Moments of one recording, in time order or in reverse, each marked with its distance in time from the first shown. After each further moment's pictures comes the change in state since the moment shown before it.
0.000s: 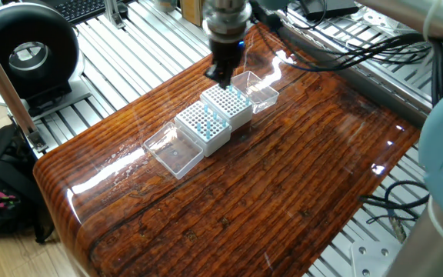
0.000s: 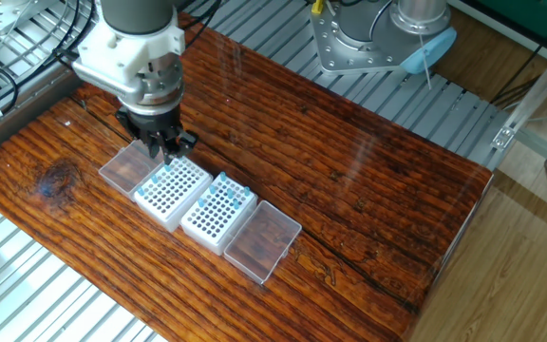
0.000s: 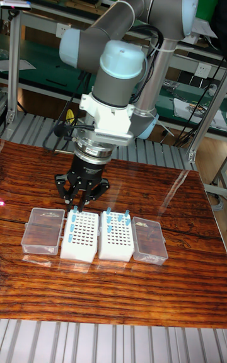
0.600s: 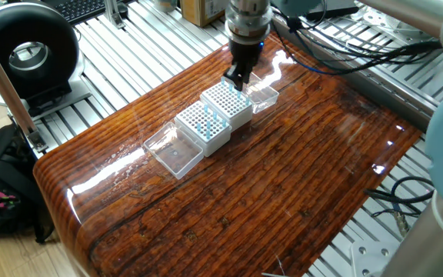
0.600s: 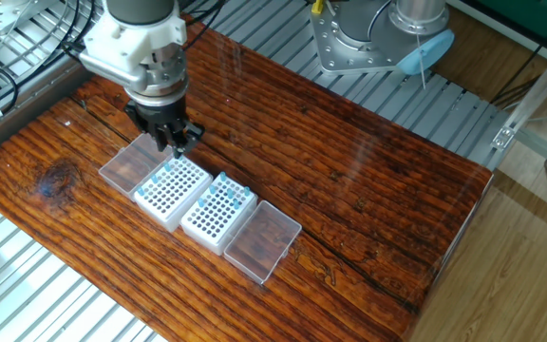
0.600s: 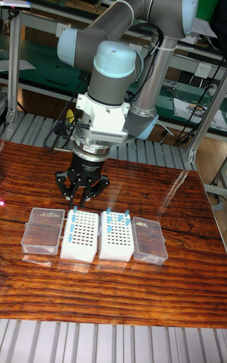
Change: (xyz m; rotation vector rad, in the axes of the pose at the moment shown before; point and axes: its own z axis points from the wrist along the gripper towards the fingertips) arm 0.019 0.013 0.007 -0.032 -0.001 0.026
